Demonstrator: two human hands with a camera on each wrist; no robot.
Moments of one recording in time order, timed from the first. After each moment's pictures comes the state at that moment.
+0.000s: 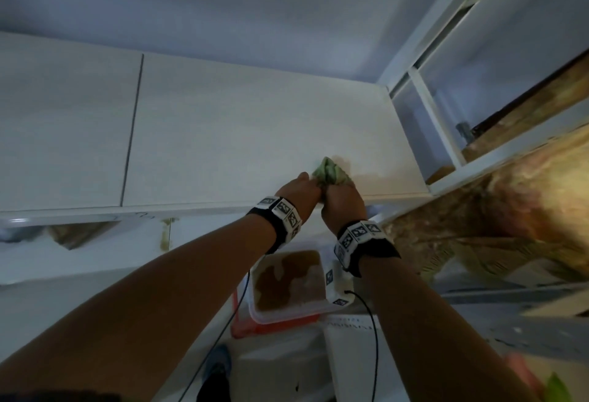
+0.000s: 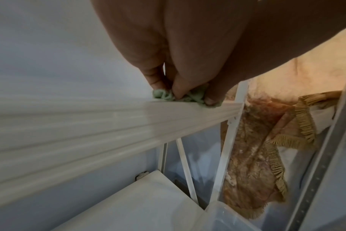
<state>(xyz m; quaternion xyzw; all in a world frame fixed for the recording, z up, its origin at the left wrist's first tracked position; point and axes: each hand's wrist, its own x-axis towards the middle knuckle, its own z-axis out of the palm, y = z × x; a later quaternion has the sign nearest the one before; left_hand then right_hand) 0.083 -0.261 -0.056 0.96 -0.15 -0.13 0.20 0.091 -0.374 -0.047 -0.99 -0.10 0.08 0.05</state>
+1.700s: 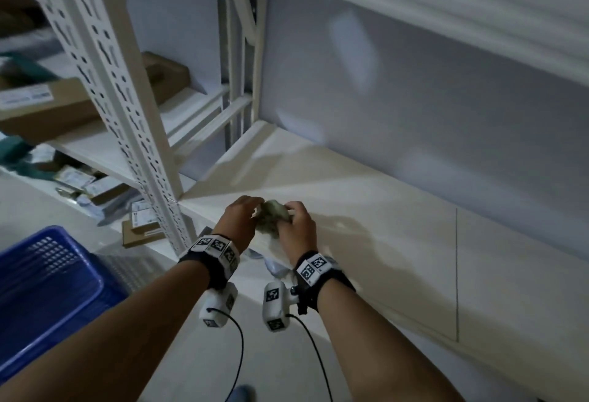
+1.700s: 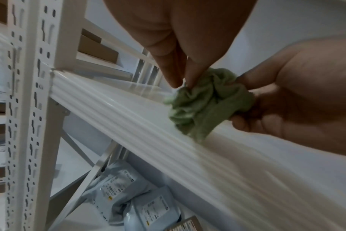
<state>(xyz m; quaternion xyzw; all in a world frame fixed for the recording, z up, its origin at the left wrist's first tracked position) -0.253 0.429 -0.014 0.87 0.33 0.16 0.33 -0.163 0.323 0.000 -0.83 -0.23 0.23 0.46</state>
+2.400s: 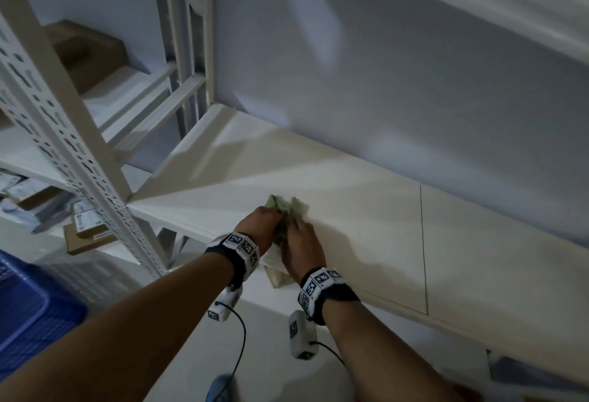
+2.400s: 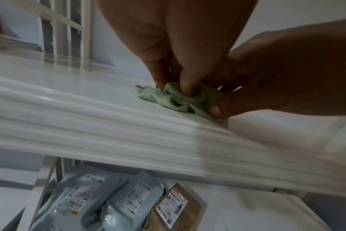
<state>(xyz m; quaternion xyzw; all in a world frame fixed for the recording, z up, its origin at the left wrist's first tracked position) -0.171 0.384 -0.043 0.94 0.18 -0.04 0.28 -0.121 0.263 -0.053 -0.90 -0.40 0.08 0.13</state>
